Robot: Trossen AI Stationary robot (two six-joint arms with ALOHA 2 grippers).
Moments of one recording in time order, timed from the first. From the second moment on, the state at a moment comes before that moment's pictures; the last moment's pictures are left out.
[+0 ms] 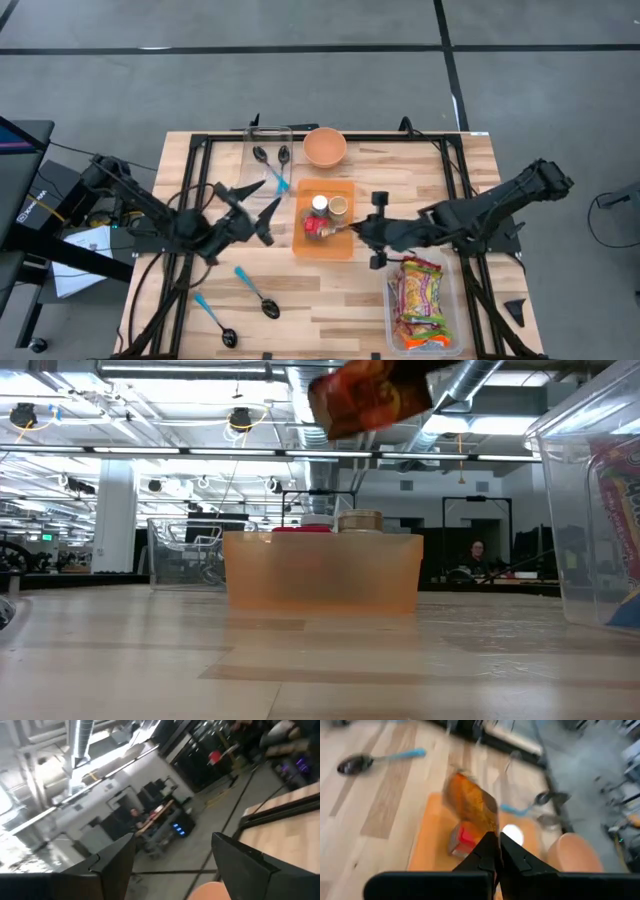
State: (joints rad) left arm -0.53 1.21 0.63 1.17 -1.22 1.23; right arm 0.37 1.37 1.11 -0.42 0.57 -0.11
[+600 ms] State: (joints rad) left arm -0.60 1.05 0.52 1.16 -1.24 1.18; right arm 0.23 1.86 1.92 -1.35 0.24 -0.05
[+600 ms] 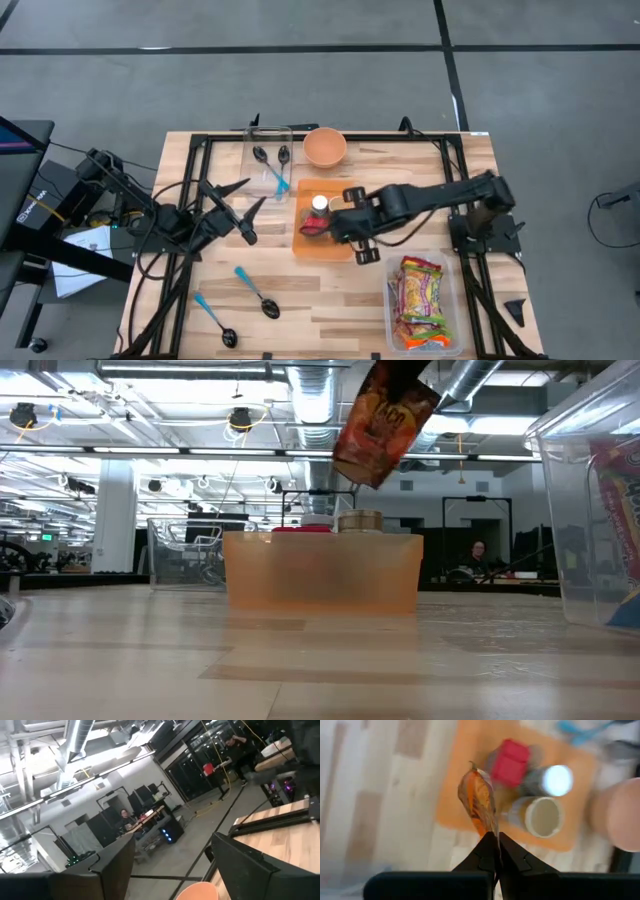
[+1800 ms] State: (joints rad) left arm -0.60 1.05 0.52 1.08 -1.31 1.23; right arm 0.18 2.25 2.22 -1.57 0.18 -0.08
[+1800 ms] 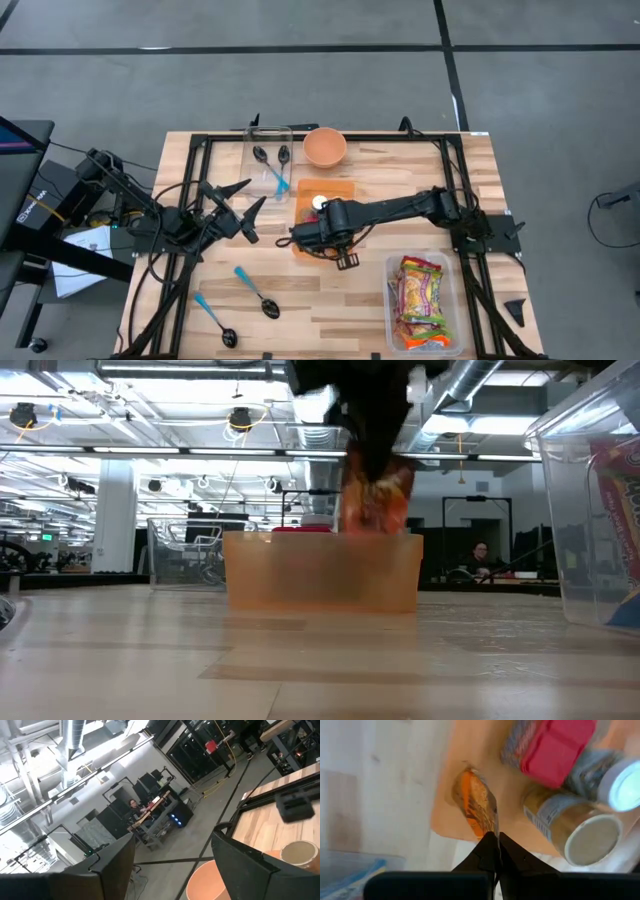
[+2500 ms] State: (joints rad) left arm -0.60 1.05 0.53 1.08 -1.31 1.23; right arm 0.09 2.25 2.18 -1.53 0.19 -0.08
